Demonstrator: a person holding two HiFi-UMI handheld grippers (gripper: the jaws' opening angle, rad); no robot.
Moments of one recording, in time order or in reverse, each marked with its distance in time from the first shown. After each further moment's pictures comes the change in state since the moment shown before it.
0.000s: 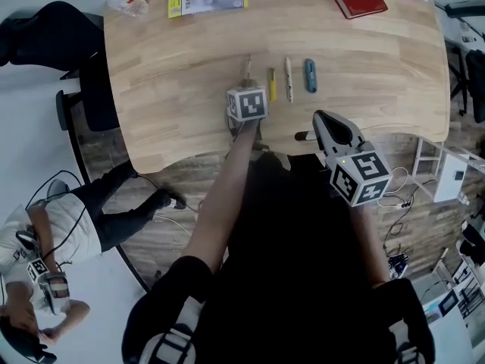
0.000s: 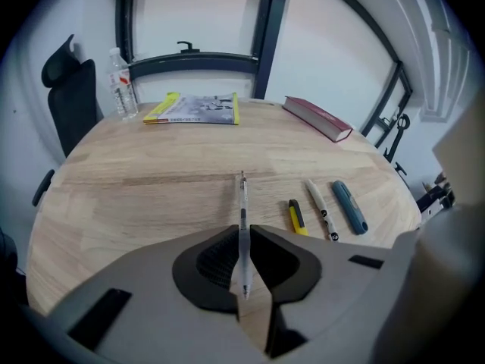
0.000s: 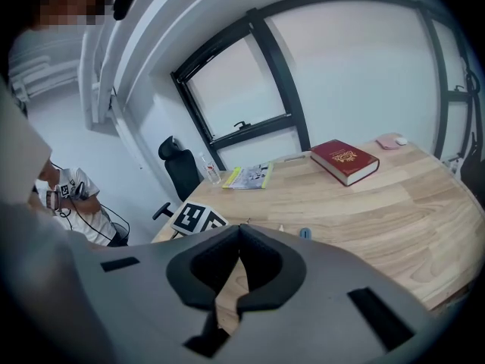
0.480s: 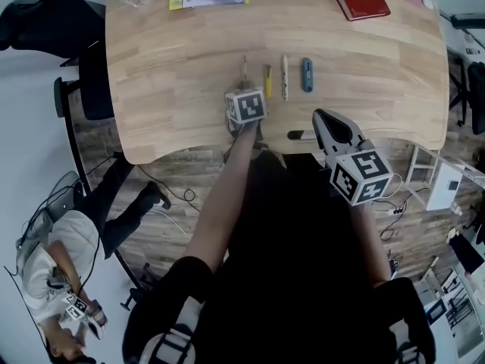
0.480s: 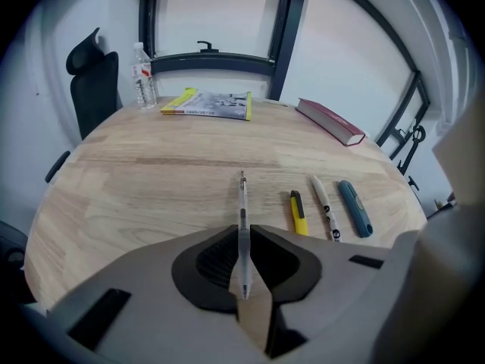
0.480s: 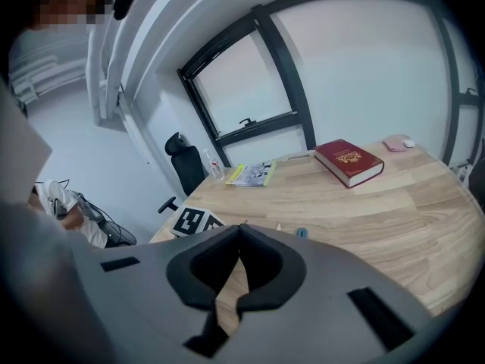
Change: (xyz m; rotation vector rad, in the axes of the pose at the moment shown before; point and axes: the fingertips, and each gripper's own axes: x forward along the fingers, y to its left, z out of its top) left arm 0.001 -0.003 -0.019 -0.121 -0.019 0.065; right arm -0.006 -0.014 -0.002 -0.038 0.030 0.048
